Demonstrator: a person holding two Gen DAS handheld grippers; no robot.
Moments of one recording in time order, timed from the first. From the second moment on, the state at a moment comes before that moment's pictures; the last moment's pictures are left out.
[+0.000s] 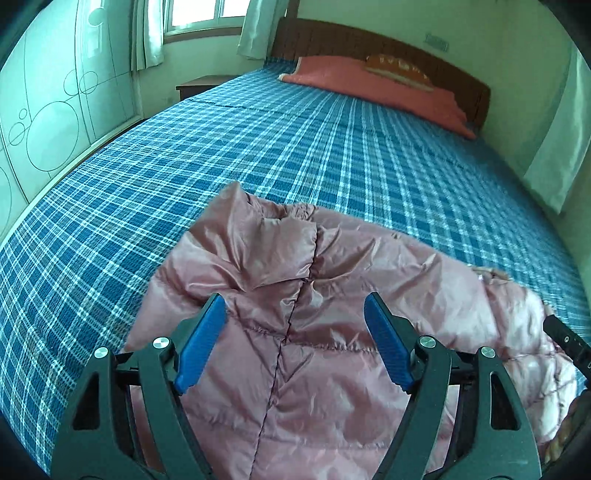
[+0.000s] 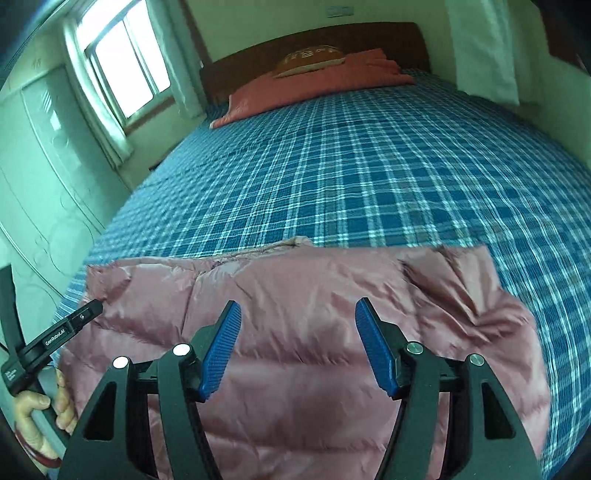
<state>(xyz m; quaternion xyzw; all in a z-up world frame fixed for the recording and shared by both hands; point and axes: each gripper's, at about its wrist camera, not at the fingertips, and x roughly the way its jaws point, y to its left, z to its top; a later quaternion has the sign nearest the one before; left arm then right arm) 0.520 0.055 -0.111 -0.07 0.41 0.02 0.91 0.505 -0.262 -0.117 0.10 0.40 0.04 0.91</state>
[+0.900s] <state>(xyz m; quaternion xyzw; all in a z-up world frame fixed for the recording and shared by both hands) 0.564 0.083 -0.144 -0.07 0.46 0.06 0.88 0.526 -0.336 -0.150 0.13 0.43 -0.04 0.89</state>
